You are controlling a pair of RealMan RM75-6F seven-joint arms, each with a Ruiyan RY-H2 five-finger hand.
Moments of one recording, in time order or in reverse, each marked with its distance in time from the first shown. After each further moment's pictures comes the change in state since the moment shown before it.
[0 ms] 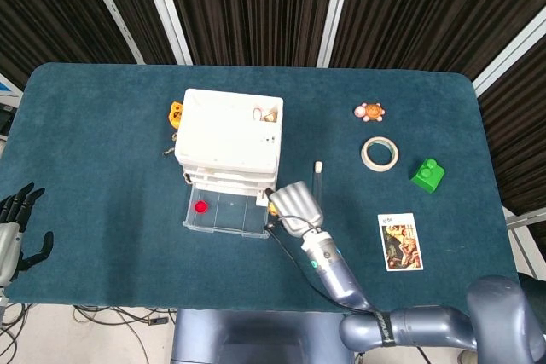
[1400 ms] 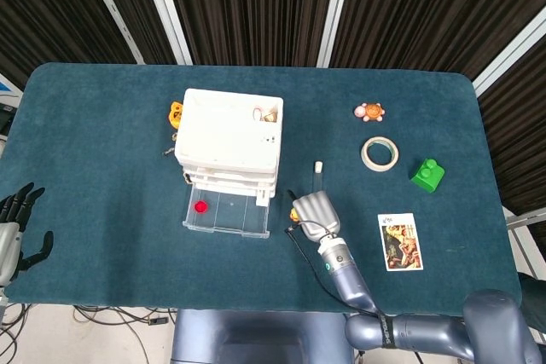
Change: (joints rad) left arm -0.001 -0.001 -0.002 0.003 -0.001 0.001 -0.001; right arm -0.090 -0.062 -0.039 0.149 0.017 -0.025 0.006
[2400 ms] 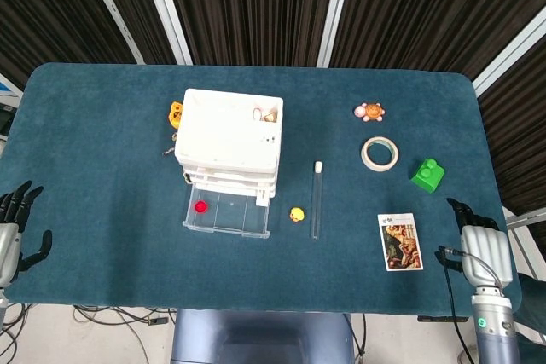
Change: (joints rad) left arm 0.012 -0.024 -0.001 0.012 0.032 0.055 0.049; right arm -0.541 0.561 -0.184 -0.295 -0.307 0.416 0.516
